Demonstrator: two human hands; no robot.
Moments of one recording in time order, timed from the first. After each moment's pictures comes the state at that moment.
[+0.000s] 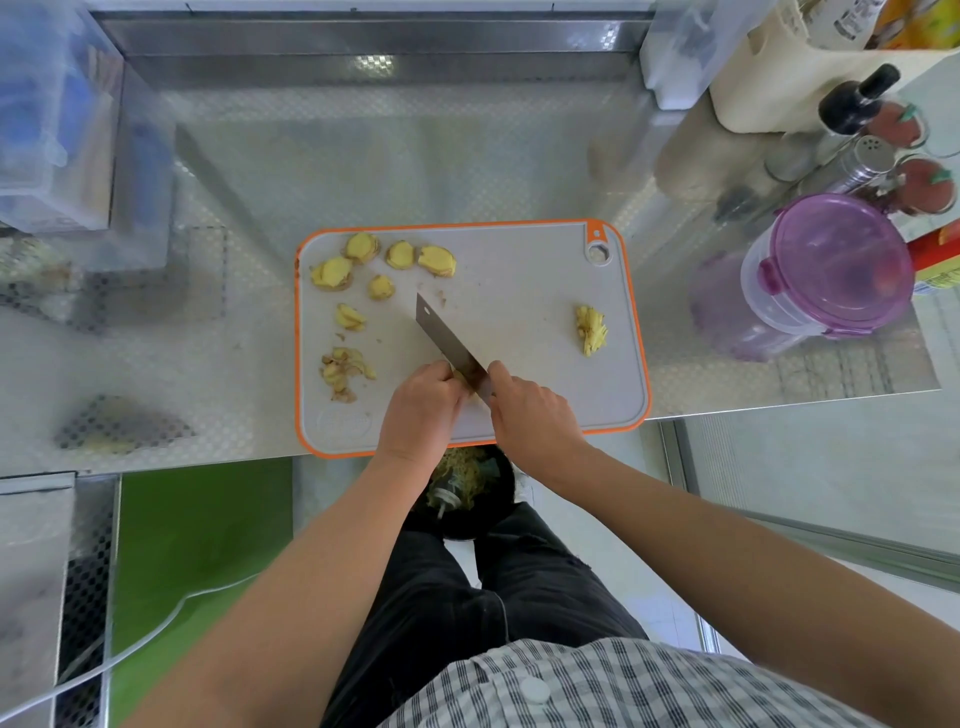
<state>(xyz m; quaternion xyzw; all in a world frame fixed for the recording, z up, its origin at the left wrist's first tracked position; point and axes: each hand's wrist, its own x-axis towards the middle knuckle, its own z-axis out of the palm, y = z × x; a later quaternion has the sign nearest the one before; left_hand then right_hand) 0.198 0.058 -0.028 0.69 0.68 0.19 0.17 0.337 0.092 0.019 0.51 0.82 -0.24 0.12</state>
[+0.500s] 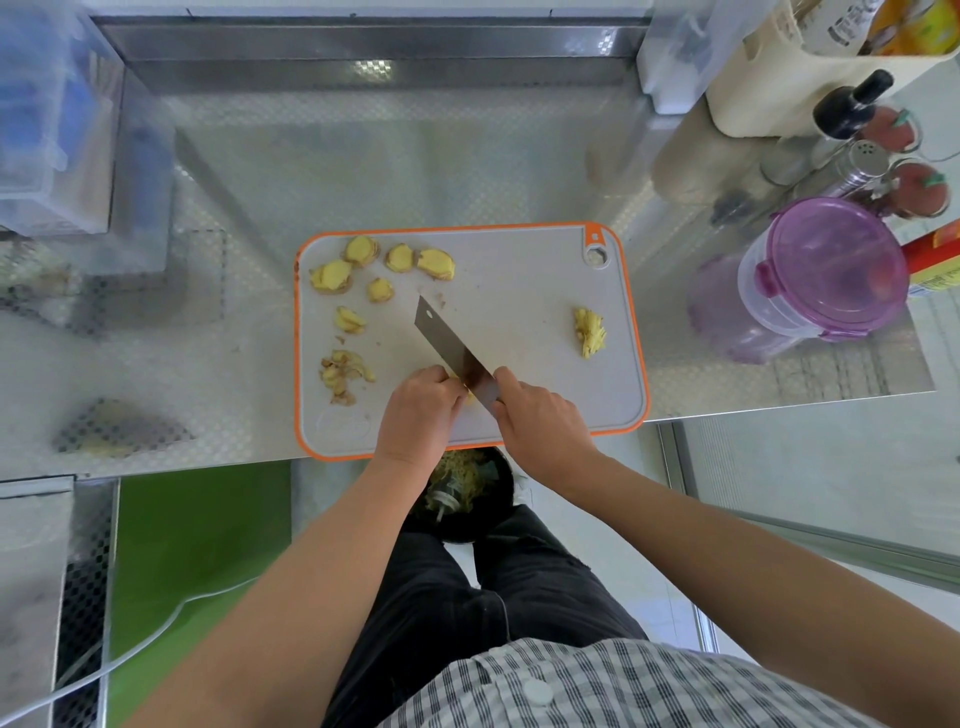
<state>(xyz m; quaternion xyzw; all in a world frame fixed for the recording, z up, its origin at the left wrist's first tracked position) 0.196 0.059 -0.031 0.67 0.69 0.19 0.18 0.348 0.091 0.025 0.49 0.83 -0.25 0.09</state>
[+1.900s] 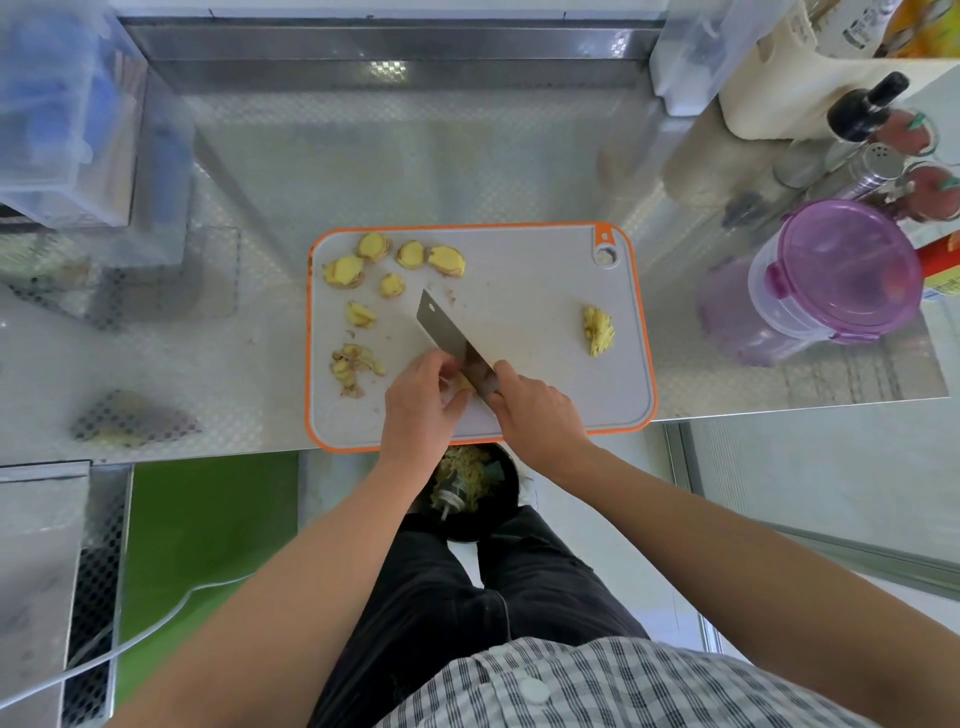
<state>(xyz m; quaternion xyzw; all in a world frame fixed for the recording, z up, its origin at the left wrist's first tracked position) 0.200 0.049 -0.023 0.55 0.76 0.29 0.21 0.338 0.092 0.018 0.50 0.82 -0.28 0.10</state>
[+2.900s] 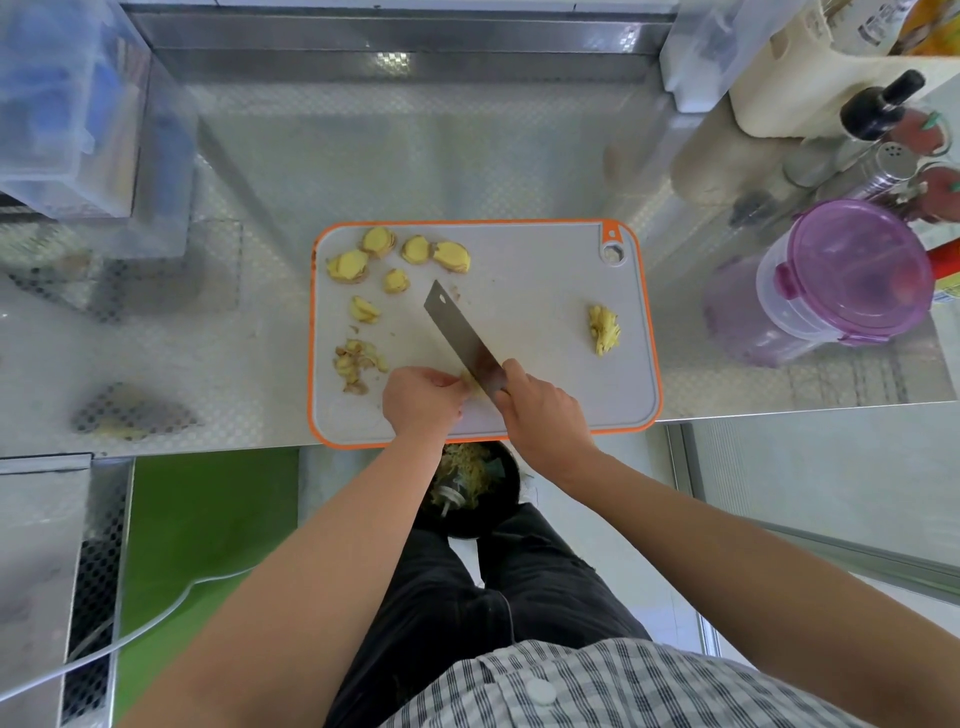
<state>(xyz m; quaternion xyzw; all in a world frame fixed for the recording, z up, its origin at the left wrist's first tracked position) 0.207 0.068 -0.012 0.19 0.83 0.28 0.43 0.340 0.089 0.016 0.51 0.82 -0.26 0.08</state>
